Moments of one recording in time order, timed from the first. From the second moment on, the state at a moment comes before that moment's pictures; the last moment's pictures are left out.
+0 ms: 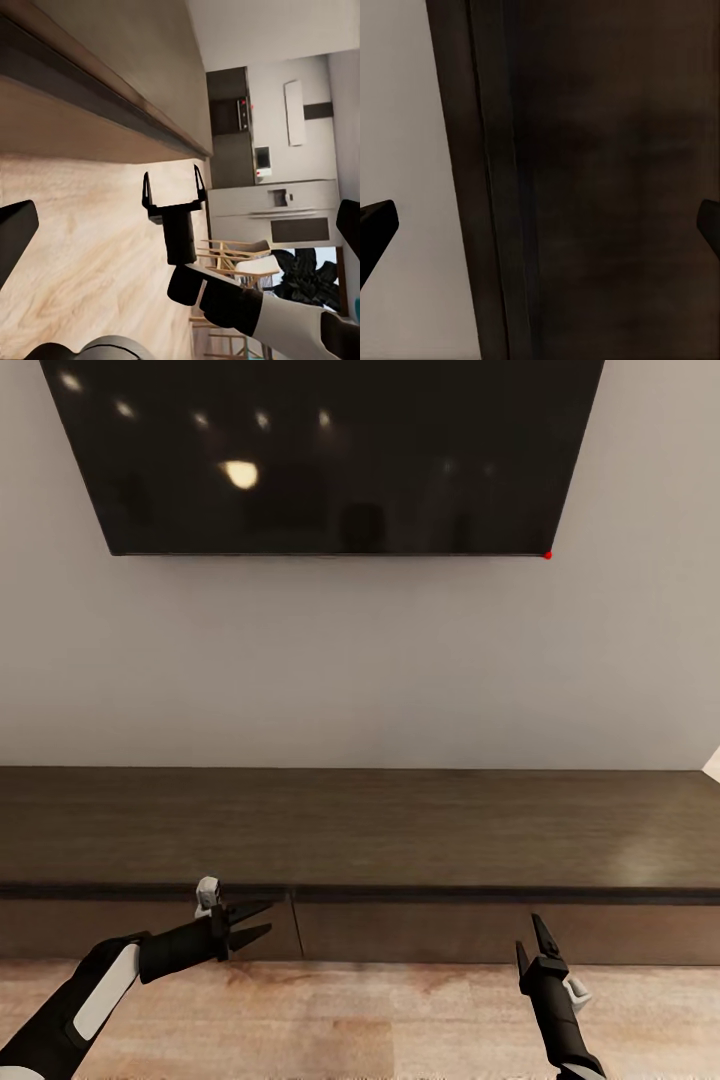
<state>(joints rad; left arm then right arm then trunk) -0.43 0.30 -0.09 -0.87 0.78 0.90 -1.05 -0.50 -0.13 0.58 -0.09 -2.30 0.08 1.13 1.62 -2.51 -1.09</state>
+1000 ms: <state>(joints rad) -0.43 0.30 -0.09 -0.87 0.78 0.90 -1.05 -0.50 -0.13 0.58 -0.09 -2.29 0.08 1.13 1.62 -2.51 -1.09</state>
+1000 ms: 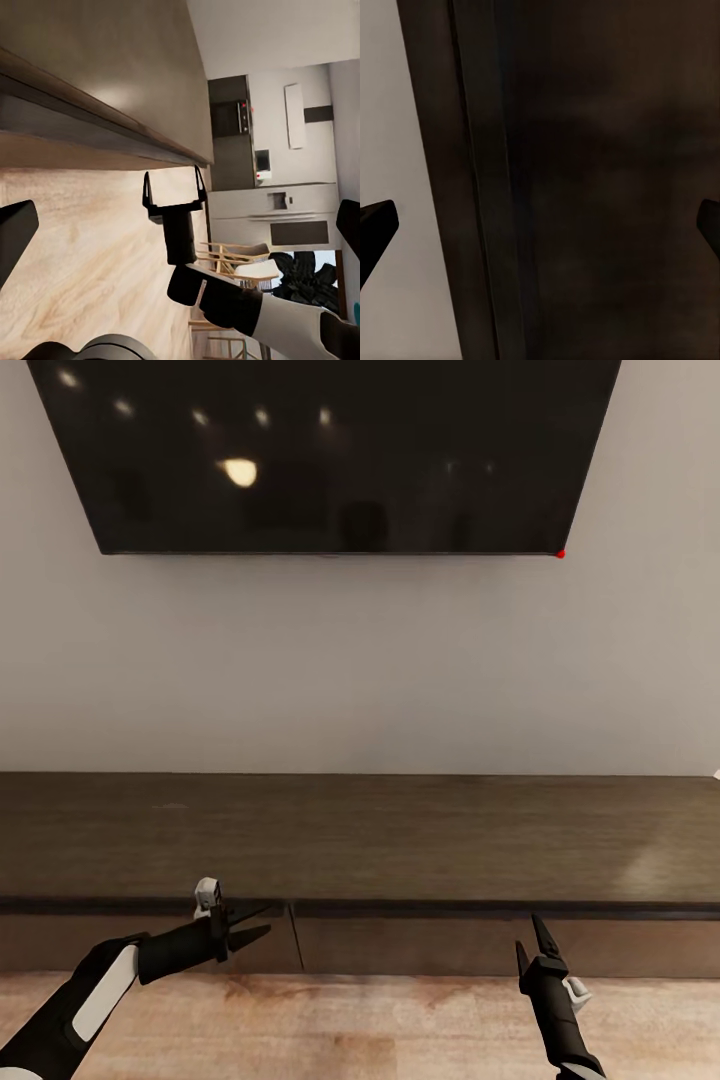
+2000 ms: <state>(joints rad) -0.43 0.30 -0.09 -0.87 0.78 0.90 -1.05 -0.50 -0.13 0.58 -0.09 -2.29 0.08 1.13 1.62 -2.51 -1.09</state>
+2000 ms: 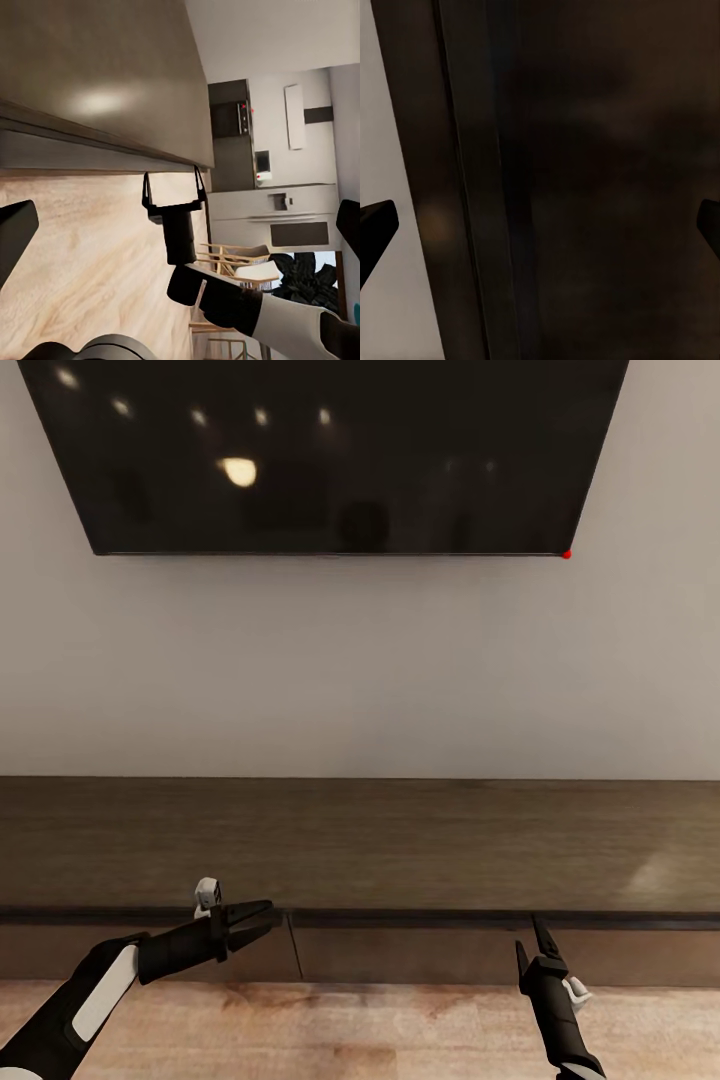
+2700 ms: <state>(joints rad) -0.43 0.30 -0.09 -0.87 0.78 0.90 -1.05 -0.50 -0.13 0.58 -0.09 -2.29 0.08 1.14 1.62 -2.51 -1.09</state>
